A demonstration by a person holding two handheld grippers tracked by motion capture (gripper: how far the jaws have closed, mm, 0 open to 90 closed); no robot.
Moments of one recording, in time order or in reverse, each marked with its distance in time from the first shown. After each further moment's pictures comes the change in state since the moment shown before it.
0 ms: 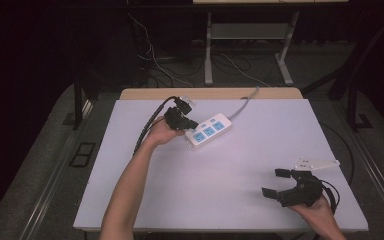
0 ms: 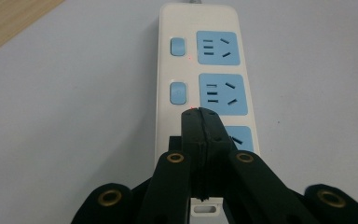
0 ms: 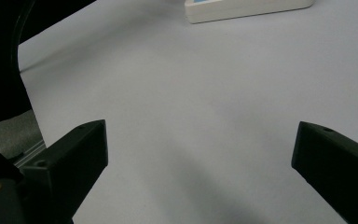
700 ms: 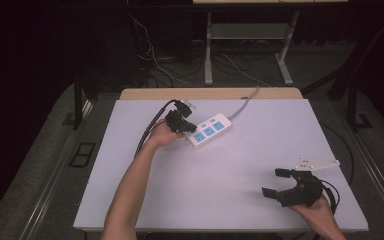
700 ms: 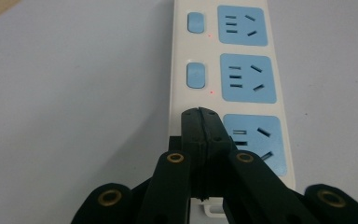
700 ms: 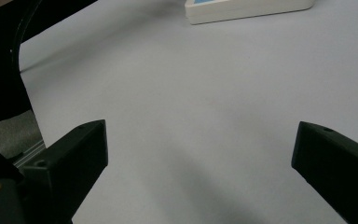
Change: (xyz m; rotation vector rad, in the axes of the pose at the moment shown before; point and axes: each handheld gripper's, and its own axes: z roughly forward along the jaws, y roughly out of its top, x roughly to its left) left arm 0.006 -0.009 0.013 0.034 0.029 -0.027; right arm 0.000 0.000 0.000 -0.002 -0.001 -0.003
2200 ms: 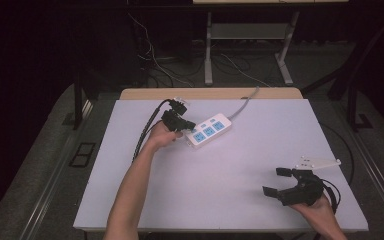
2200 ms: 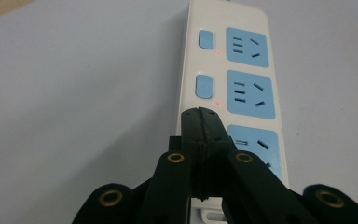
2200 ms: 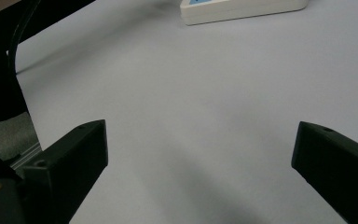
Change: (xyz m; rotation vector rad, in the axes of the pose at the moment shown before) left arm 0.009 -0.006 -0.005 -0.084 -0.034 -0.111; right arm -0.003 0.001 -0.001 -0.002 -0.008 0.004
